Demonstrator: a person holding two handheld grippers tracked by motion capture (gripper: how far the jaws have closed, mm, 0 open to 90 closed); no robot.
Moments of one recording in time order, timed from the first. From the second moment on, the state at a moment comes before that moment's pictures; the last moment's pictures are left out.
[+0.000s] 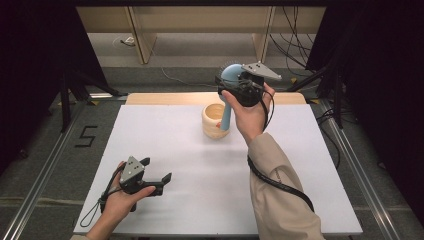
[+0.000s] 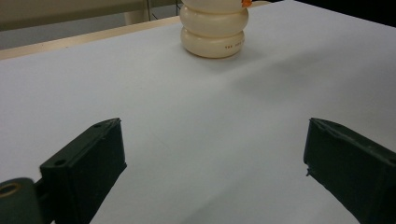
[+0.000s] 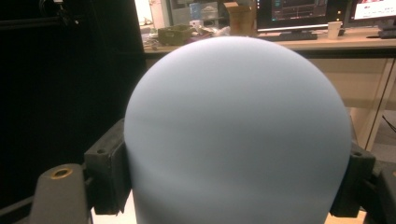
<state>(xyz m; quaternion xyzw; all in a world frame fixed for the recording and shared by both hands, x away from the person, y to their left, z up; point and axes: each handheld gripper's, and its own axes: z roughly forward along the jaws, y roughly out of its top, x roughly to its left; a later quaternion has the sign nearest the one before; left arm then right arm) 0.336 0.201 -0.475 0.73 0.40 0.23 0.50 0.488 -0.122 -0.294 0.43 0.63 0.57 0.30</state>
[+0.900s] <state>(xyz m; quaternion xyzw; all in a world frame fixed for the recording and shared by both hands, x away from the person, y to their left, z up) 0.336 0.201 -0.474 0.73 0.40 0.23 0.50 0.497 -0.118 -0.292 0.43 0.63 0.57 0.31</state>
